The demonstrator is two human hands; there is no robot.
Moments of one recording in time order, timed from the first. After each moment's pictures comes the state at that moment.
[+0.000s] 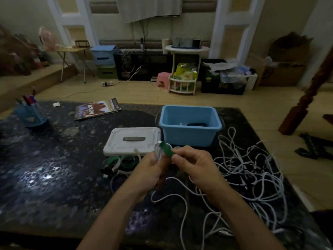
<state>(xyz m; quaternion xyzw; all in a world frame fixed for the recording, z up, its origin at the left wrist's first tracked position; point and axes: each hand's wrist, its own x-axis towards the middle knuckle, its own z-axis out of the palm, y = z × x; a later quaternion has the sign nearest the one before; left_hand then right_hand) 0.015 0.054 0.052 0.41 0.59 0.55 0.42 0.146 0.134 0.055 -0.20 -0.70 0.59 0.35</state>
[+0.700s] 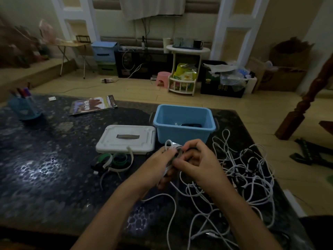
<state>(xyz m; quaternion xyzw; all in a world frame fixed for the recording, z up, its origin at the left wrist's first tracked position) 0.048 0.074 0.071 0.39 0.59 0.50 0.50 0.179 0.150 0.057 -0.27 -0.69 0.59 0.33</state>
